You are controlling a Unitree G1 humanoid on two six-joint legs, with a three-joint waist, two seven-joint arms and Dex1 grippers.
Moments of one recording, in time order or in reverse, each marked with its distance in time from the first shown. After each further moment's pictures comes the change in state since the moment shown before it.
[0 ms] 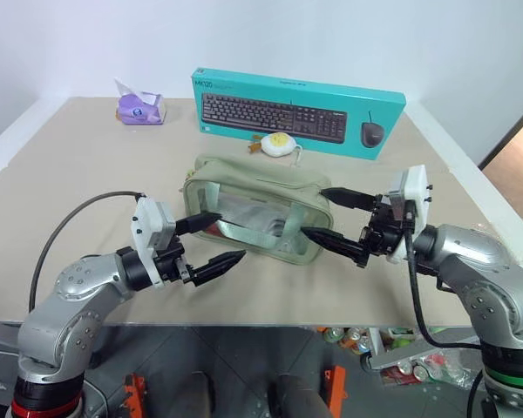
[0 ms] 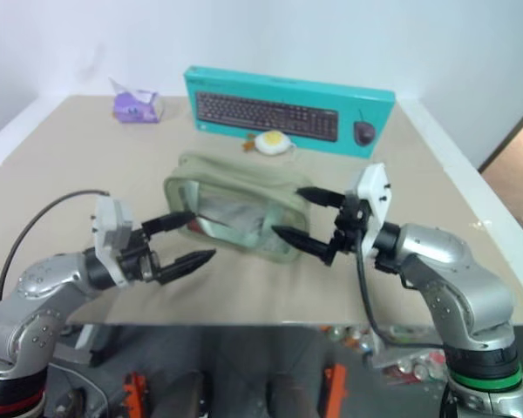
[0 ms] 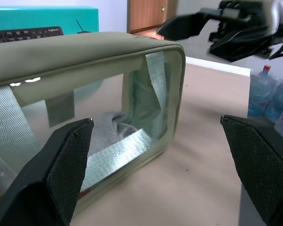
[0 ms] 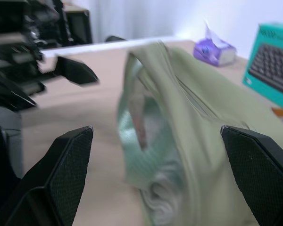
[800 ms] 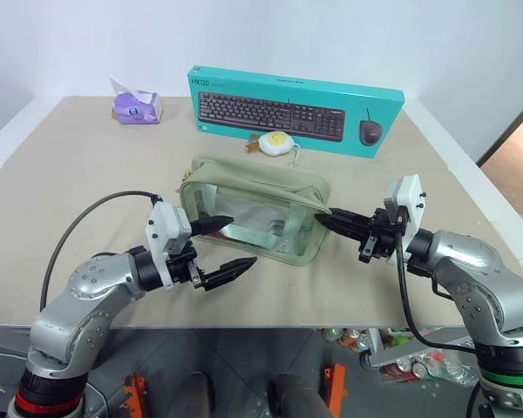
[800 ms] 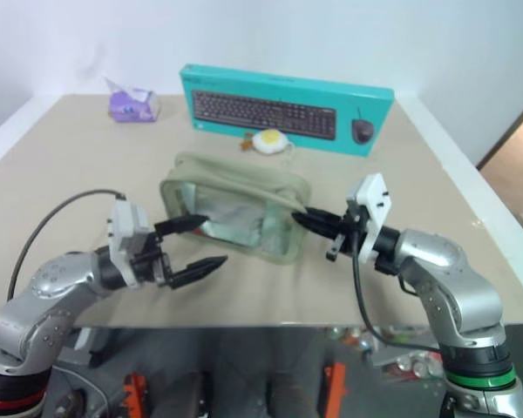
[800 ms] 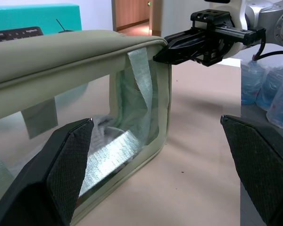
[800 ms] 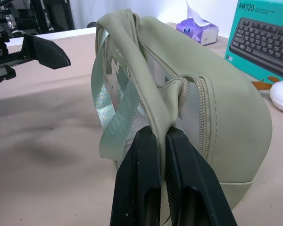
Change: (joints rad) left arm -0.008 0.029 -0.093 0.022 -0.003 -0.052 0.019; right arm 0.027 0.010 0.005 0.058 -0.057 -0.047 0.042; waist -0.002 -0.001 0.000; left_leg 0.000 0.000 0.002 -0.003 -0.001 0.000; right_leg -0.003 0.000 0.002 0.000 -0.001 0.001
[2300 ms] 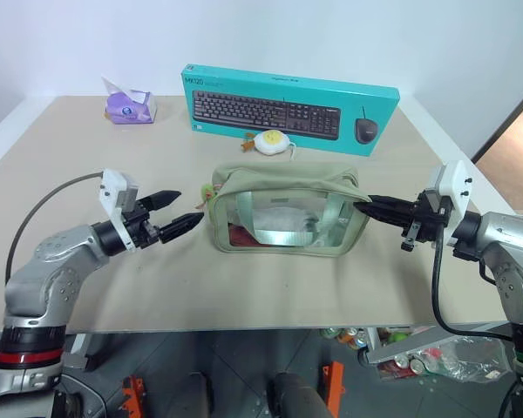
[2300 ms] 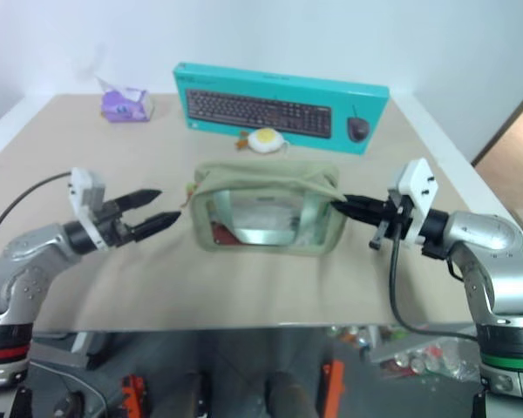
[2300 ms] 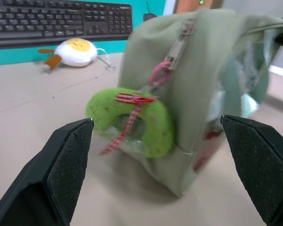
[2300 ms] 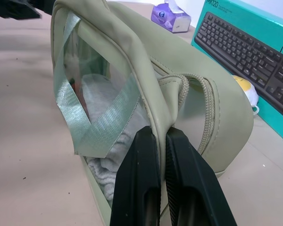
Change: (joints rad) left arm -0.192 0.079 0.111 0.498 -0.021 -0.065 -0.044; right arm -0.051 -0.151 -0.079 0.216 -0.115 -0.195 0.204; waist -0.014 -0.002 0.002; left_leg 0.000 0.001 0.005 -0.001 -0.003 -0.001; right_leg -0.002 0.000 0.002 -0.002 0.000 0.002
